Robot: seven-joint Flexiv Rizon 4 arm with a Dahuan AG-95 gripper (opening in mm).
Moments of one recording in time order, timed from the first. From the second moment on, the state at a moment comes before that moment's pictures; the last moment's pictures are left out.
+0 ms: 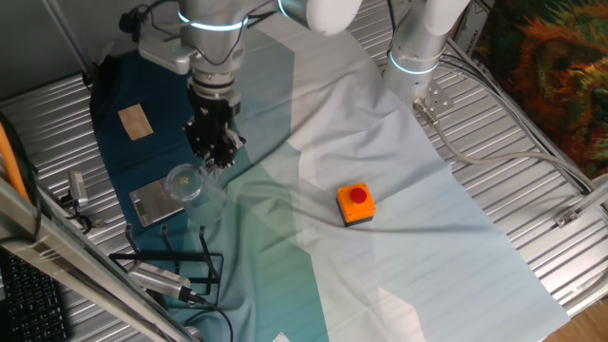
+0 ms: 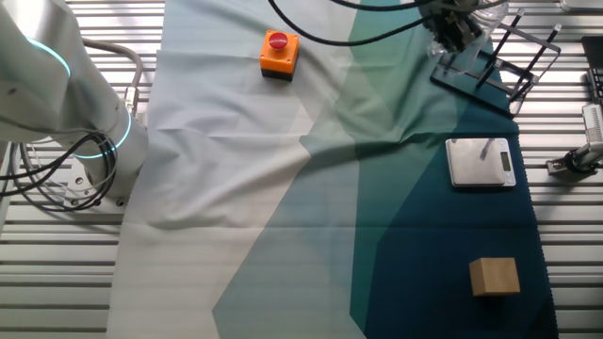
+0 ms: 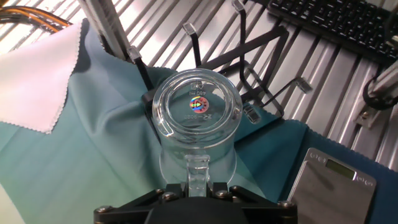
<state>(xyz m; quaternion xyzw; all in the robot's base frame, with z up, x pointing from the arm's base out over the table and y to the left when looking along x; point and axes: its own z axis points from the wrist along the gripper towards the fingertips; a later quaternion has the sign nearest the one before) 0.585 0.112 0.238 -0.27 0.95 0.07 0.15</state>
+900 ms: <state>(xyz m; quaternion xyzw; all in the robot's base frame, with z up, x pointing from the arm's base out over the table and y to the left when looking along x) 0.551 0.066 0.208 -0.29 0.95 0.03 0.11</state>
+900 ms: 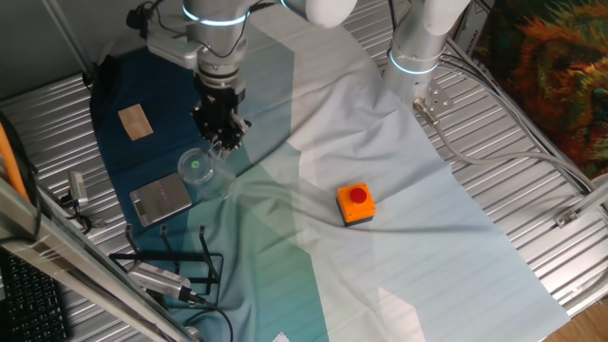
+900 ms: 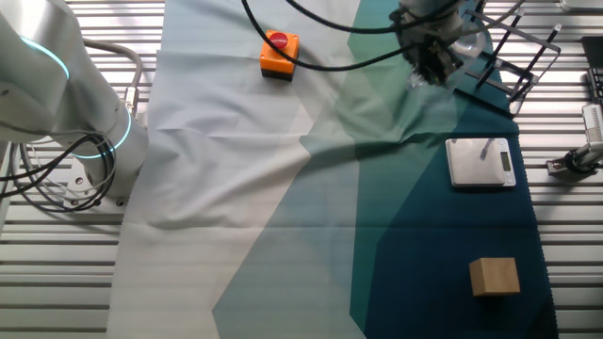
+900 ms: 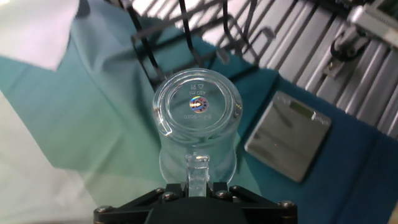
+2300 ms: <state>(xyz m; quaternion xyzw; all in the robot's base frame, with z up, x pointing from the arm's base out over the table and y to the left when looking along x) 0.535 0.031 0.148 -0.31 0.95 -0.04 0.01</state>
